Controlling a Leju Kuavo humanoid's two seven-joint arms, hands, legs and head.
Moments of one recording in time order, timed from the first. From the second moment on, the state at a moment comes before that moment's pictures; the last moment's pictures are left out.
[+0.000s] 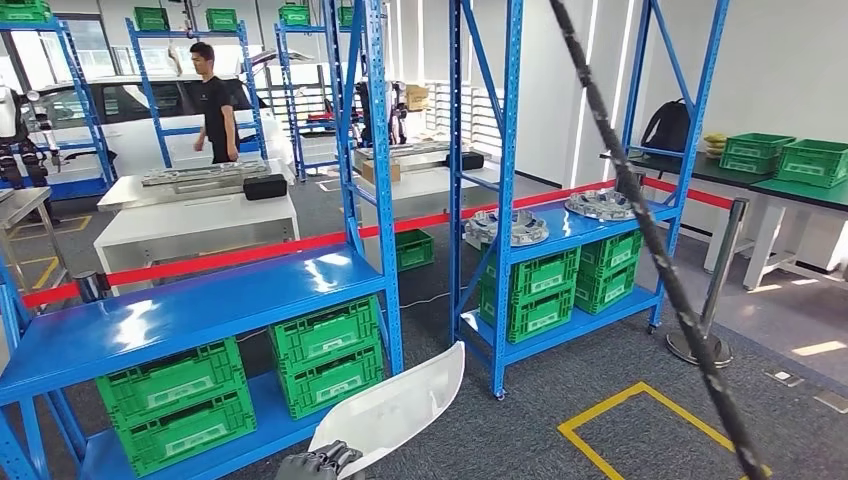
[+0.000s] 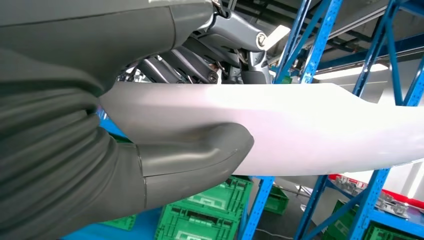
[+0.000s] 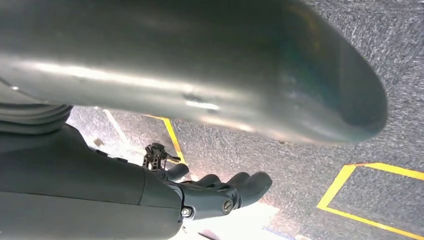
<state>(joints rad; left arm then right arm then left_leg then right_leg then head) -0.74 -0.32 -0.68 -0.55 -0.85 0.52 -0.37 -0.09 0.02 -0.69 -0.20 1.22 -0.40 -0.14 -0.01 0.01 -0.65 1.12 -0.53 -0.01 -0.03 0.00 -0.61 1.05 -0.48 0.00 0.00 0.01</state>
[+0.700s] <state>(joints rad) -0.73 -0.31 -0.68 -0.55 -0.82 0.54 -0.36 -0.09 0.02 -0.69 -0.20 1.23 -0.40 -0.13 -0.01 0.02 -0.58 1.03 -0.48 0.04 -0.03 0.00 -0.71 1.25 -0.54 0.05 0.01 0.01</state>
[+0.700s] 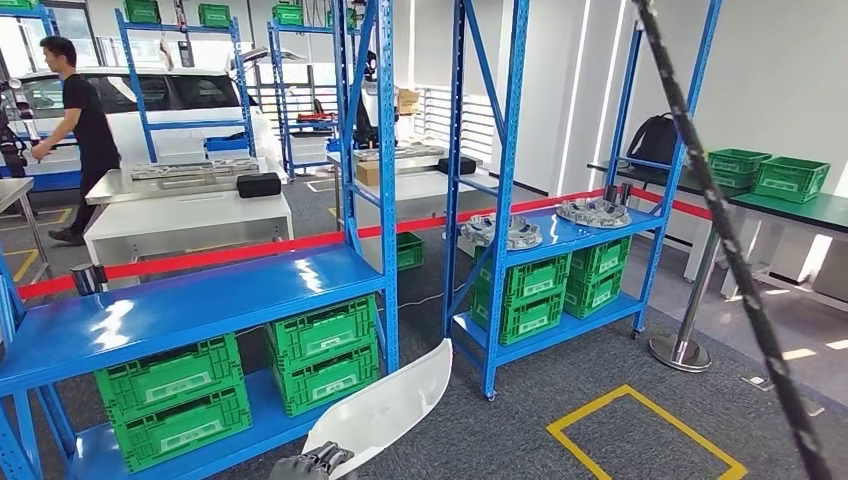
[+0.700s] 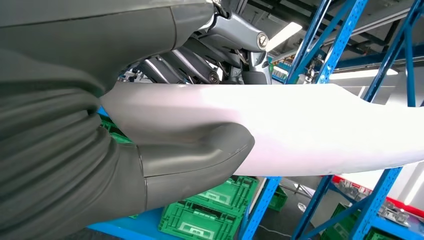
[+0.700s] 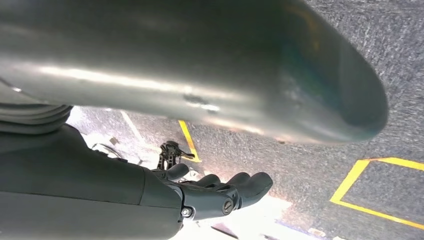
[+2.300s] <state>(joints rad) -0.73 -0.29 -0.68 -0.54 -0.82 0.55 -0.35 -0.11 0.01 -0.69 -0.20 1.23 -0.39 -0.12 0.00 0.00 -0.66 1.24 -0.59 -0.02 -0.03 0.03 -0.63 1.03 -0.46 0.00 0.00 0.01</state>
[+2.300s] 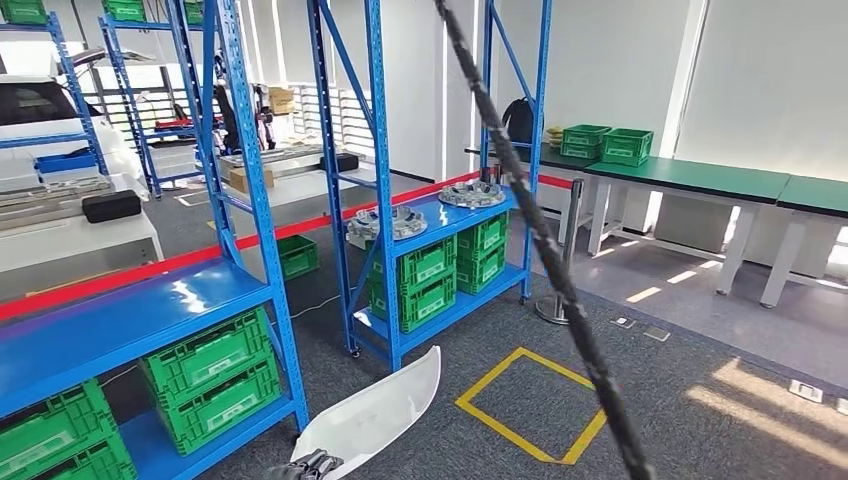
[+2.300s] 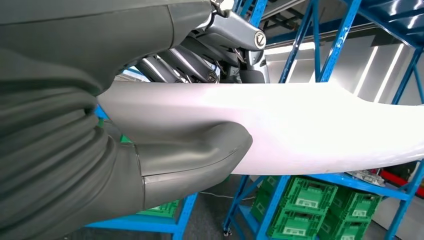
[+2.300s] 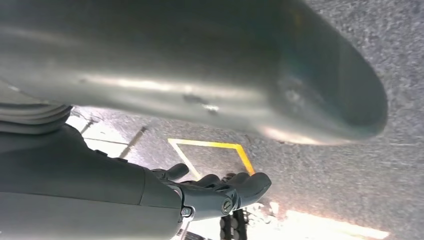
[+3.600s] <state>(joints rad) -0.73 -0.29 -0.69 -0.53 -0.82 0.55 -0.35 -0.11 0.02 -0.70 -0.20 1.24 -0.39 -0.12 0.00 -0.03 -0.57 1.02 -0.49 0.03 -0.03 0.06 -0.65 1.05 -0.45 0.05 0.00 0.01</state>
